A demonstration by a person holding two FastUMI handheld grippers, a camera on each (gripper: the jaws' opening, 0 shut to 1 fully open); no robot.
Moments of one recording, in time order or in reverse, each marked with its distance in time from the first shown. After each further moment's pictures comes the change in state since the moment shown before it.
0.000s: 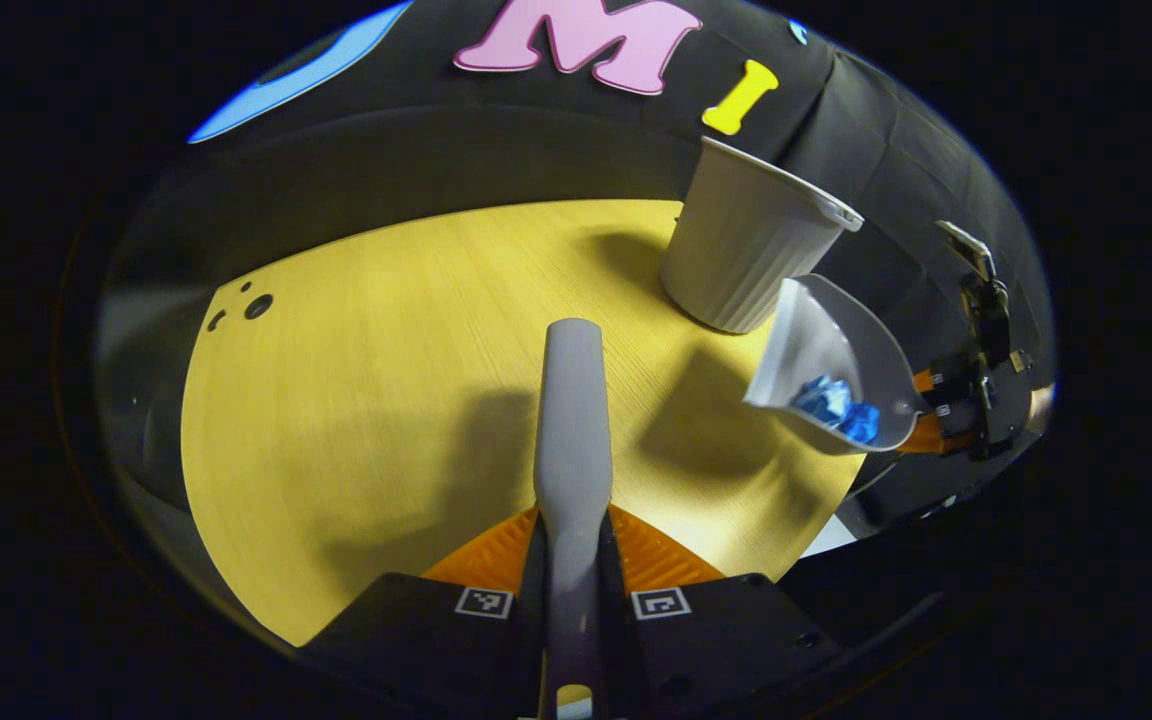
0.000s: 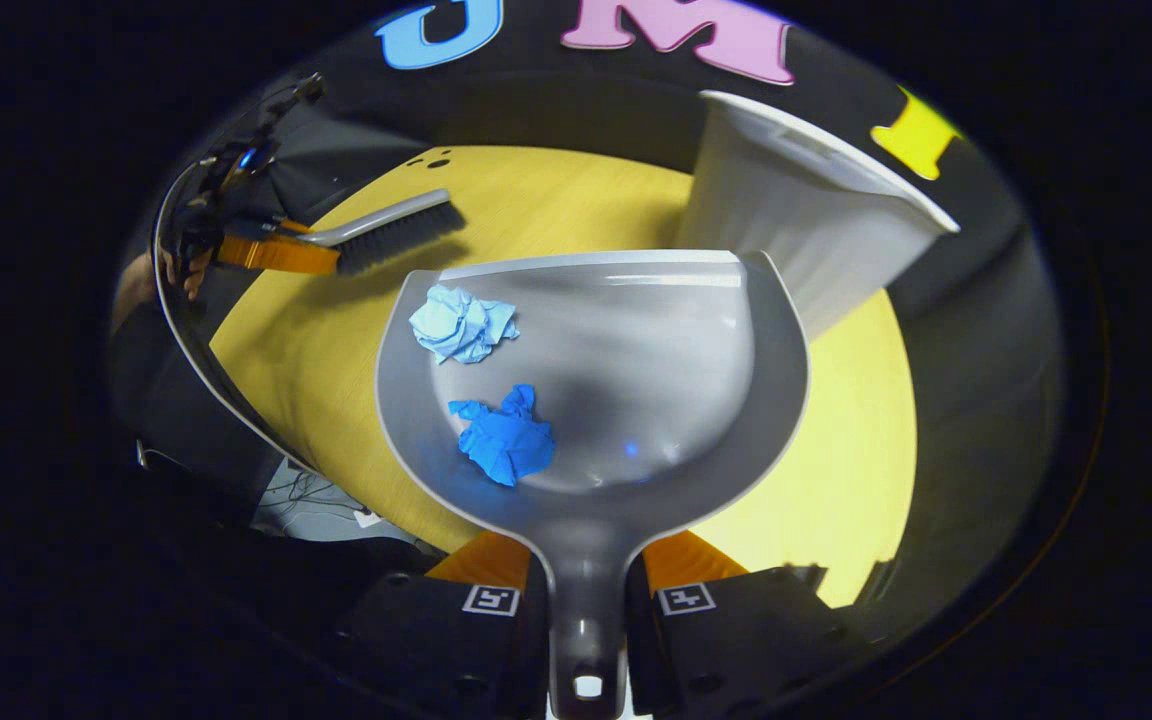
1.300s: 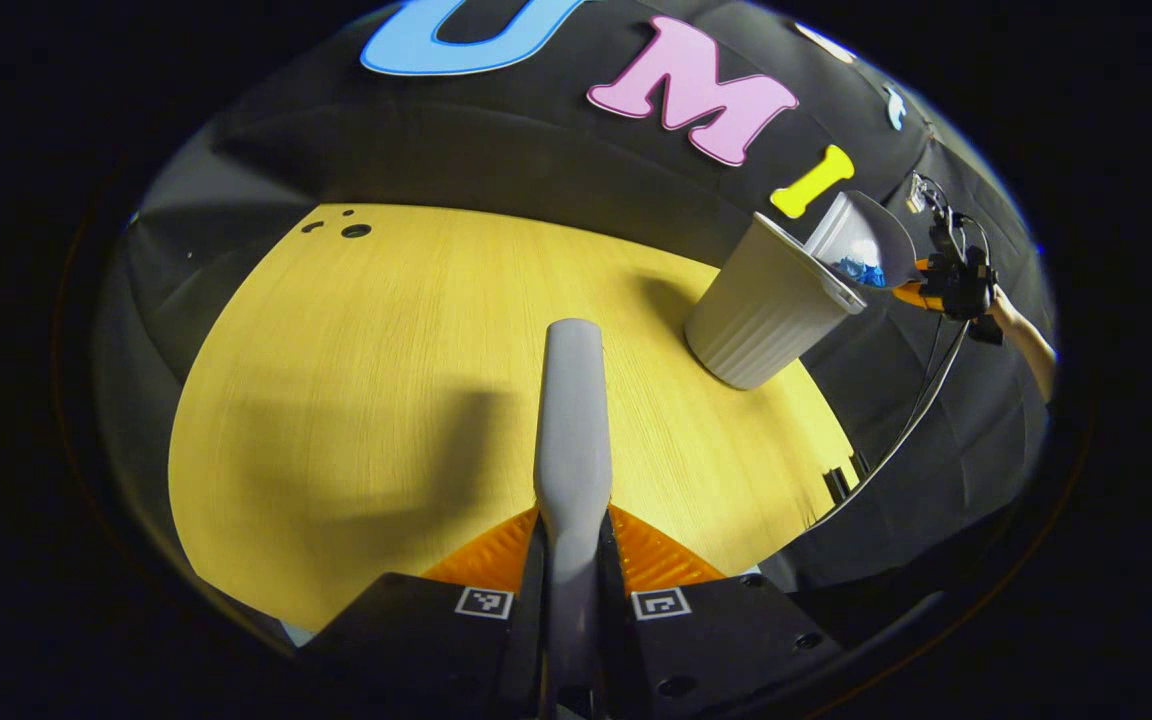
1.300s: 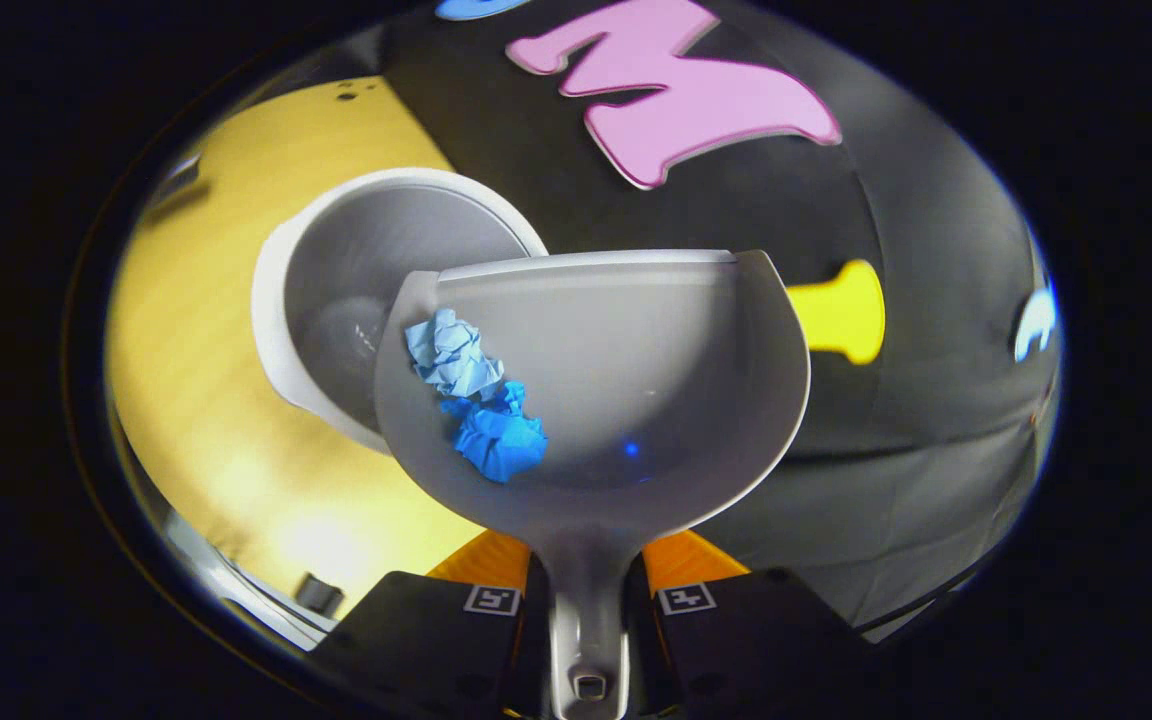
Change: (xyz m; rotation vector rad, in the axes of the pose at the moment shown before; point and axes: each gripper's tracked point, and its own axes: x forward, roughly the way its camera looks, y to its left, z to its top) left arm -0.028 -0.021 -0.054 -0.331 -0.130 0.020; right arm 0.033 -0.198 0.199 -0.735 -0.007 -0.661
